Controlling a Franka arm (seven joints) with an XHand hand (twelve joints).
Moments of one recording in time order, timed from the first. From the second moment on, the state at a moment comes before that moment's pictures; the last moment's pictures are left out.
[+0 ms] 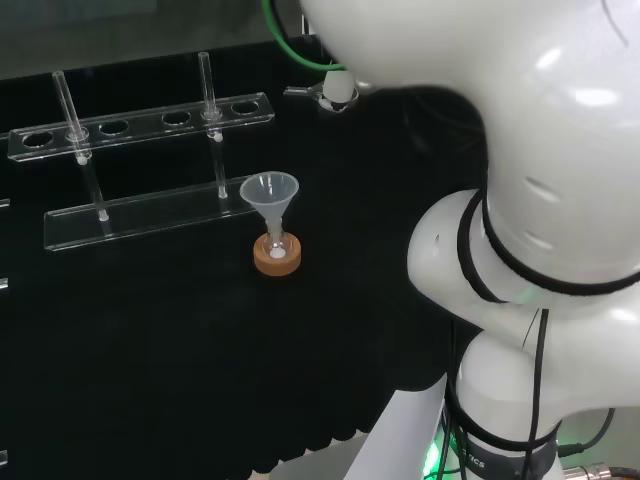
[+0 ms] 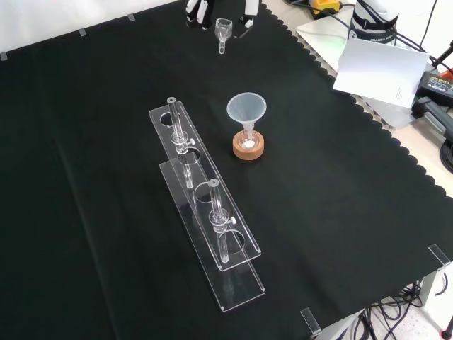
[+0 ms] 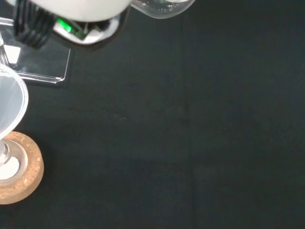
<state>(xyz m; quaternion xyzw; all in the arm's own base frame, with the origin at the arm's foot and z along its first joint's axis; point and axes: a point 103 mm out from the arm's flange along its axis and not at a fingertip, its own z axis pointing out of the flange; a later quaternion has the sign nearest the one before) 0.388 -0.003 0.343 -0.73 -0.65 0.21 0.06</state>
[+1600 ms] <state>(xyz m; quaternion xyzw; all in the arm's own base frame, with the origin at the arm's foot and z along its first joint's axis) 0.474 -0.068 0.301 -0.74 -0.64 0.19 0.11</state>
